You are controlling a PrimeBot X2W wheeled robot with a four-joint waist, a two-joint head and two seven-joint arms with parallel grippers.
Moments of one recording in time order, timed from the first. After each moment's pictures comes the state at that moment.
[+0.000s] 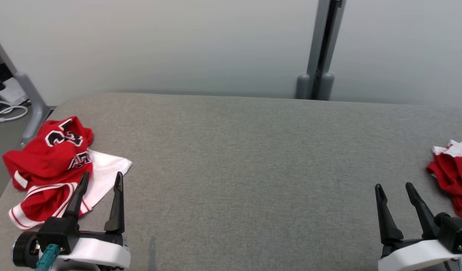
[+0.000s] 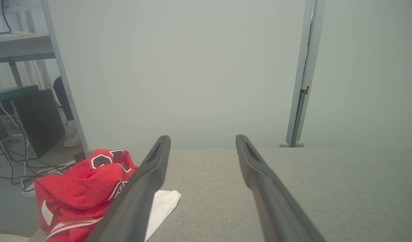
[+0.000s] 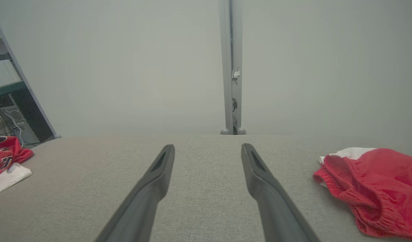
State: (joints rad) left arm 0.00 0.22 -0.16 0.09 -0.29 0.10 -0.25; right arm 0.07 -0.05 -0.02 0.01 0.19 0.13 -0.09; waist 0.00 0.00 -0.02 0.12
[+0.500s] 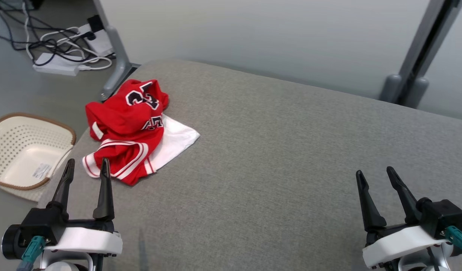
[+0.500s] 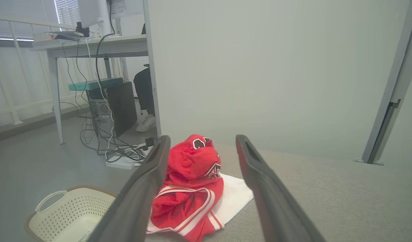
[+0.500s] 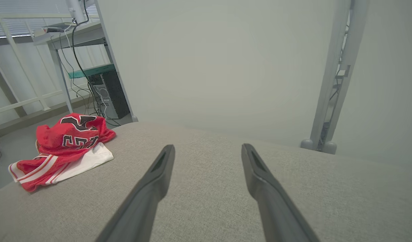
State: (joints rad) left arm -0.05 0.21 -0.10 0.09 -0.31 0.10 -0.26; right arm 0.00 -0.05 0.05 0.00 0.18 0.13 -0.07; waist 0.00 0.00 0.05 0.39
